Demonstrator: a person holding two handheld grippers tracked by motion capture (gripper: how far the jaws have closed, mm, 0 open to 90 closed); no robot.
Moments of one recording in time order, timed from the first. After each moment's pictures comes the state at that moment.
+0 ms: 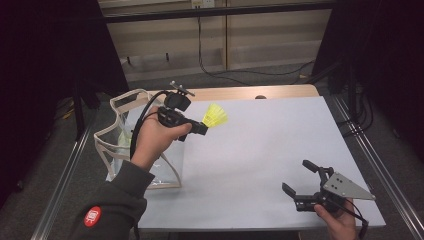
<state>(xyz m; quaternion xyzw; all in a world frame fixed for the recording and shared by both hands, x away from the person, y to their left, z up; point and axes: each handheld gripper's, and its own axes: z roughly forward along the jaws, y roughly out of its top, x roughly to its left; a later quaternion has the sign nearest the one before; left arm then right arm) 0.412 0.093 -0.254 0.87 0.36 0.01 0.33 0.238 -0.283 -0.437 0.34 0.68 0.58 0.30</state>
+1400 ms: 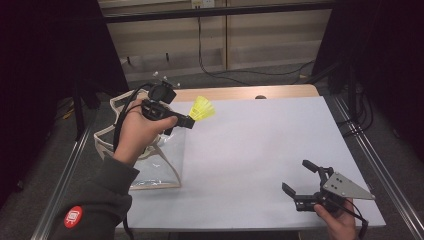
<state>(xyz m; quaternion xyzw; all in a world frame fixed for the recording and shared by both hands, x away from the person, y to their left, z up) 0.413 0.120 -0.230 0.87 0.37 0.02 0.32 0.238 -0.284 -0.437 0.34 0.68 0.58 0.30</state>
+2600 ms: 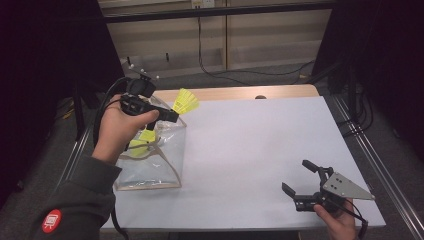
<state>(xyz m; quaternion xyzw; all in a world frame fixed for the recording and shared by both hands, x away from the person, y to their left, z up) 0.412 0.156 -0.209 0.85 0.40 0.04 0.33 0.238 -0.282 -0.436 0.34 0.68 0.58 0.30</state>
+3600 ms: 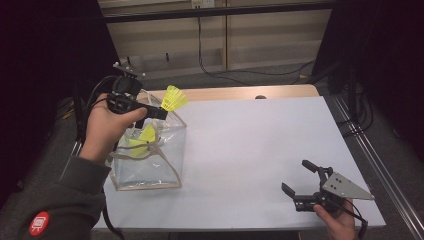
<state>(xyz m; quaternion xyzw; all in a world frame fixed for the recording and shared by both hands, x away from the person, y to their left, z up) 0.413 0.179 -0.204 0.84 0.42 0.06 0.34 0.238 -0.282 -0.436 0.34 0.68 0.58 0.30</state>
